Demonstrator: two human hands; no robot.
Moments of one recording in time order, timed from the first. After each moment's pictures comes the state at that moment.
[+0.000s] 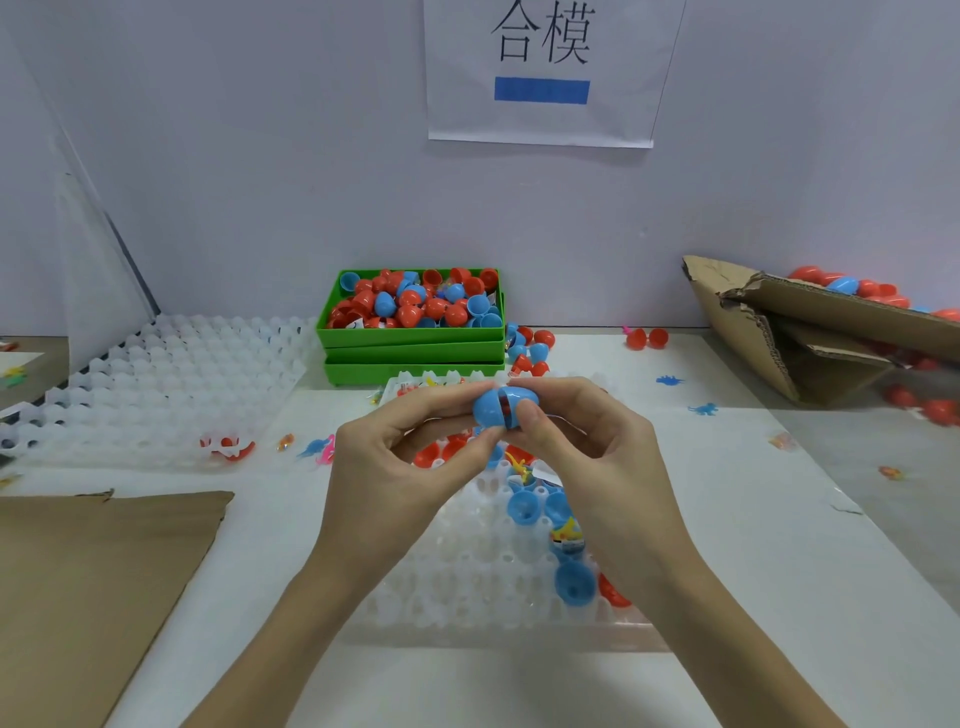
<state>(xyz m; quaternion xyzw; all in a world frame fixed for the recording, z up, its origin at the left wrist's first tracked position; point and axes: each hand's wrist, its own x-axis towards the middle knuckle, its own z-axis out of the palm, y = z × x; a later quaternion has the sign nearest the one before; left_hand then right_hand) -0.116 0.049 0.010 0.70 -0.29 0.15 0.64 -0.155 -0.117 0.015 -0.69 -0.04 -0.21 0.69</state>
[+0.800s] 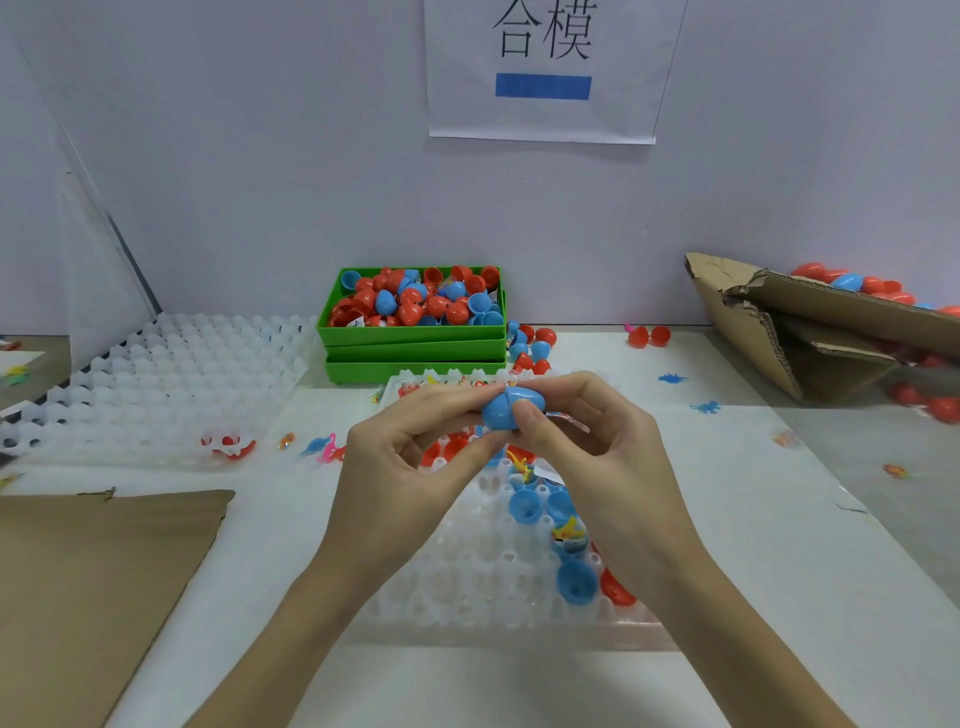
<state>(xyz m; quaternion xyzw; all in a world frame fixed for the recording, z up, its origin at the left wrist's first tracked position) -0.114 0.046 0.006 0.71 -0.31 0.16 0.61 -0.156 -0.119 0.019 -0.70 -0.05 -0.19 0.69</state>
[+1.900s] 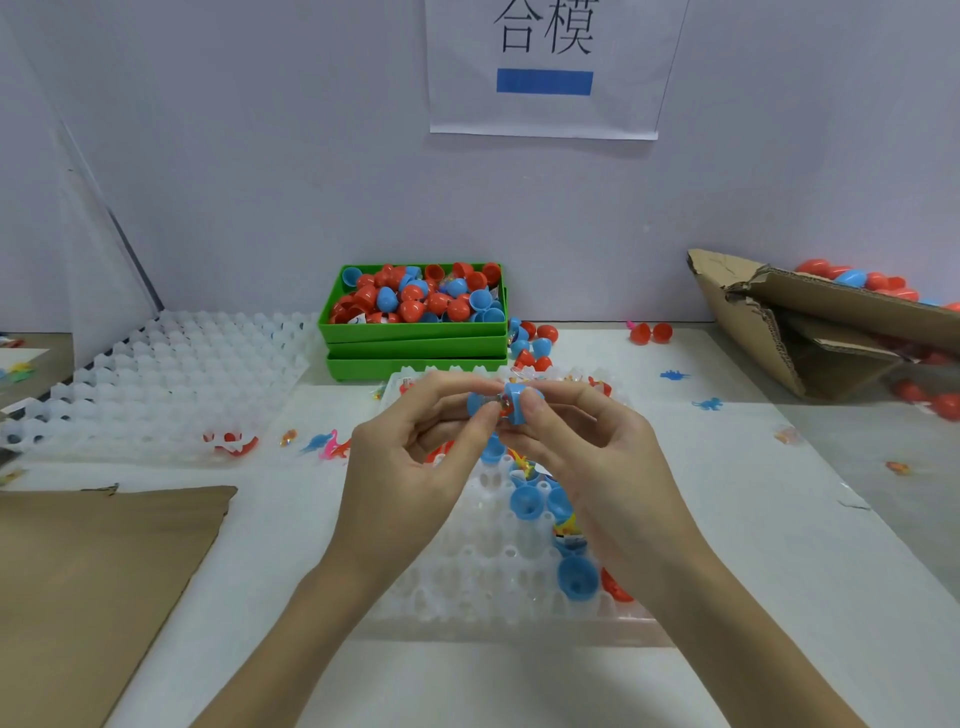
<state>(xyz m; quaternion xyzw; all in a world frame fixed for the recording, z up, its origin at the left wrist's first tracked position) -0.119 0.040 0.009 0.70 -0.29 0.16 0.63 -0.157 -0.117 0.021 -0.61 -0.01 -0.13 0.78</state>
